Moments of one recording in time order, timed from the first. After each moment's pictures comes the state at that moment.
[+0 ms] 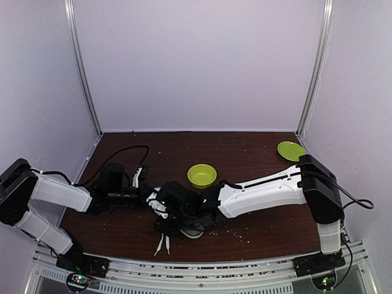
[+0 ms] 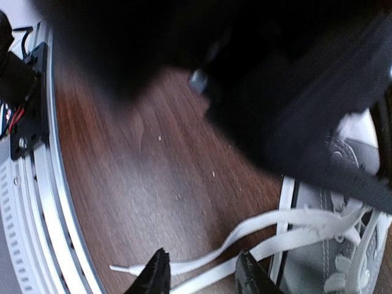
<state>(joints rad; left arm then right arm) -0.62 1.42 0.43 0.52 0.56 -0.83 1.28 2.08 1.50 -0.23 0.01 0.22</state>
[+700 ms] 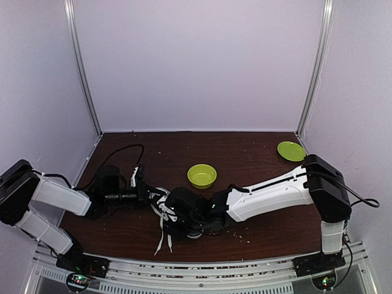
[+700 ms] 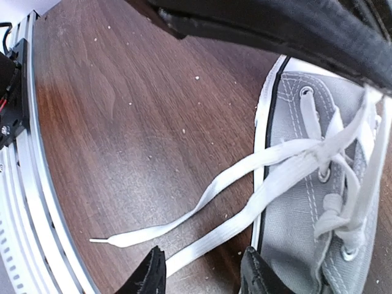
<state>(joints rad) -0.61 1.43 0.36 0.72 0.56 -0.96 1.29 2.03 1.37 -0.18 0.08 0.29</state>
